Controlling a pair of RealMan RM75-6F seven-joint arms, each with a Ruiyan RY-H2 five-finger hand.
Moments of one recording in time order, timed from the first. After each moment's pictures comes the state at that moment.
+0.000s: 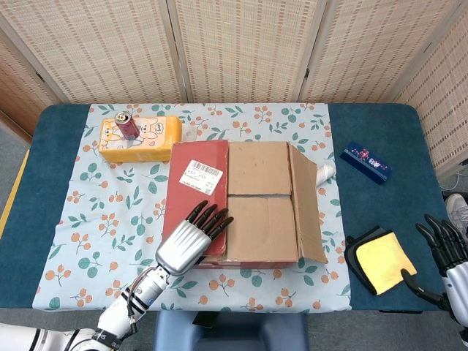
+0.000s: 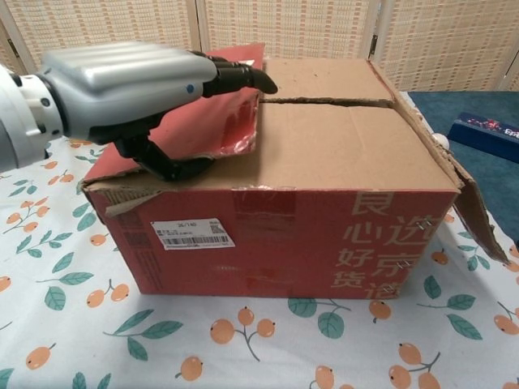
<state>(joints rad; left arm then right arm) -0.78 -1.40 -0.13 -2.12 1.14 1.17 0.94 -0.02 -1.04 -0.03 -1.57 -1.79 1.82 0.31</state>
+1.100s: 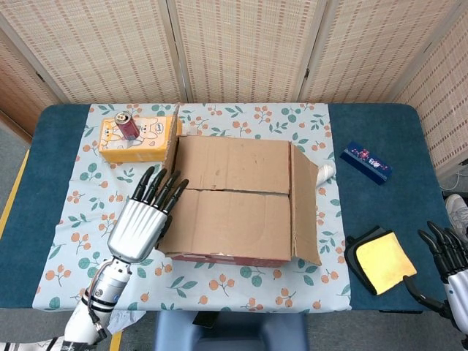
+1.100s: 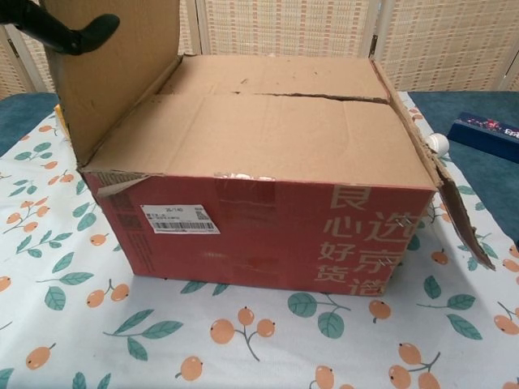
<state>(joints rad) -0.66 -1.27 -0.15 -2.22 1.29 1.44 1.02 -0.06 -1.03 -0.04 -1.61 -1.79 1.80 0.28</state>
